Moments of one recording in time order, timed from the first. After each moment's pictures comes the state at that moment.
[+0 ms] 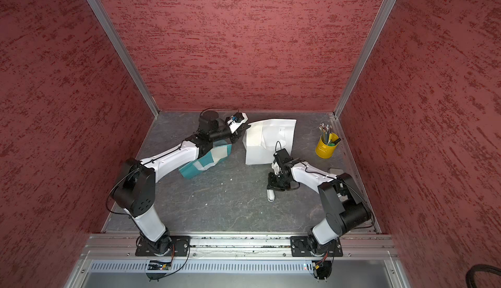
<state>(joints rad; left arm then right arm) -0.51 1.75 1.28 0.25 0.52 0.42 0.40 1.57 0.82 -0.58 -0.39 0.47</state>
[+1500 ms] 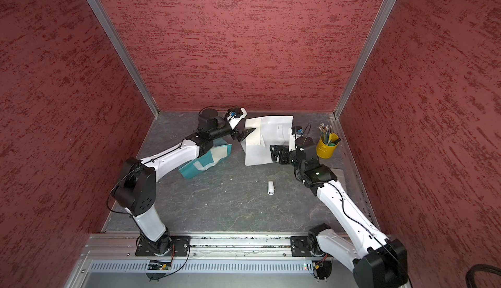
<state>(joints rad) -0.51 1.76 1.32 0.30 0.48 0.36 0.35 1.03 0.84 -0.29 -0.06 0.37</state>
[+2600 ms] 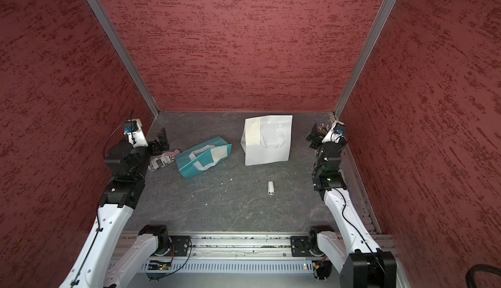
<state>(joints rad) 0.01 0.74 0.73 -0.18 -0.21 -0.07 0.03 0.97 0.62 0.34 0.33 0.25</state>
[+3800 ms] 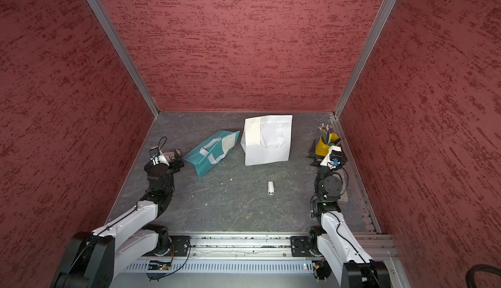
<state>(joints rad) -0.12 0.96 0.25 0.55 -0.55 -0.18 0.02 0.83 0.21 0.93 0.25 0.02</state>
